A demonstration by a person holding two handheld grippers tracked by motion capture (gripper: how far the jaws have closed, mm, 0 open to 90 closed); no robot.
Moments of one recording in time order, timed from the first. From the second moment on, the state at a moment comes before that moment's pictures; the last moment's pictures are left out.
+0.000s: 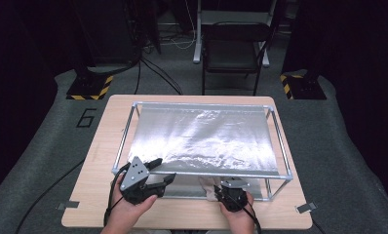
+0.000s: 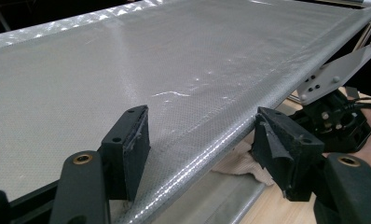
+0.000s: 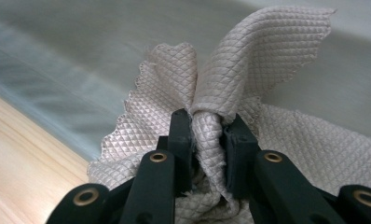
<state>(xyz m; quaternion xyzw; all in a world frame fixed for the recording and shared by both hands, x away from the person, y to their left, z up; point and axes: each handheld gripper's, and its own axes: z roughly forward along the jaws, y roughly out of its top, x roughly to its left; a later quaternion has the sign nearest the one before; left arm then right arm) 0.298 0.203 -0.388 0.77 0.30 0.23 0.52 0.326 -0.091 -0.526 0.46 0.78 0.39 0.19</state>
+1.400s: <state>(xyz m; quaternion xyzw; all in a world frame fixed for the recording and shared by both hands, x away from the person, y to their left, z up) 0.257 0.207 -0.388 0.77 0.28 0.21 0.54 0.300 -0.126 -0.510 0.47 0.75 0.41 0.22</state>
